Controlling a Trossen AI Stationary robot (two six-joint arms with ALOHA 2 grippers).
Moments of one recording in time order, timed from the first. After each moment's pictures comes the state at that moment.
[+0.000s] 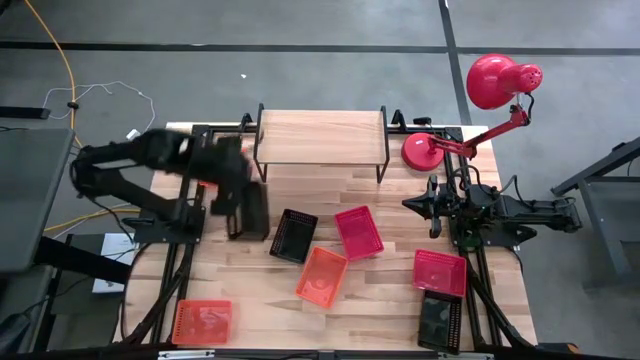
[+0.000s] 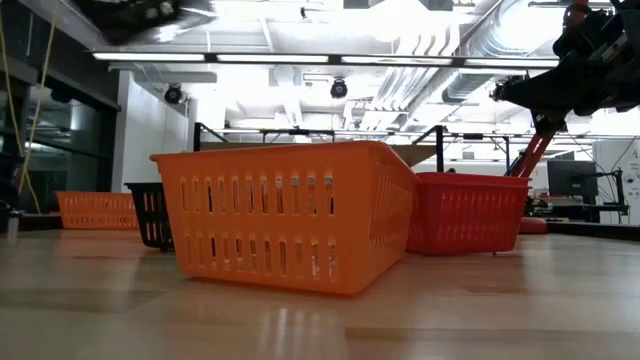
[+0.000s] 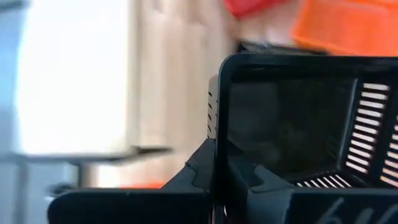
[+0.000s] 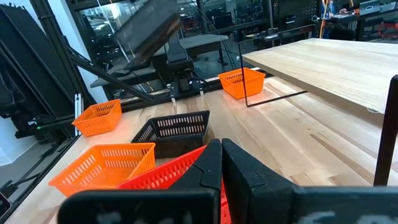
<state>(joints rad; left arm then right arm) 0.13 1.26 1.60 -1.42 -0.21 0.16 -0.01 0.01 0.05 -0.09 0.09 0.20</state>
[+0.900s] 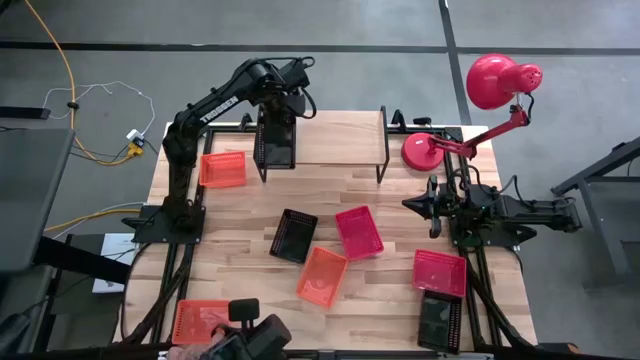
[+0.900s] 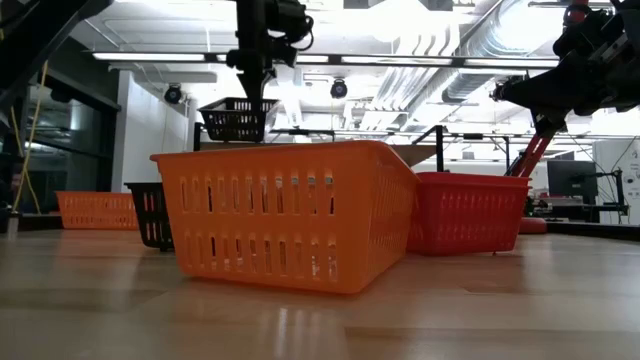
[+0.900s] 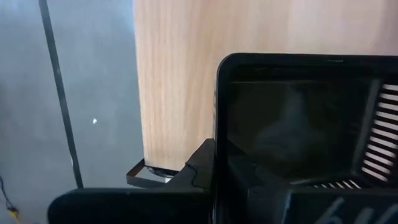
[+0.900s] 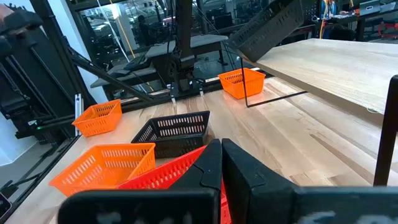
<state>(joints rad) 0.71 1.99 2.20 -1.57 -0.22 0.63 -0.01 0.01 0.05 -0.09 0.09 0.20</state>
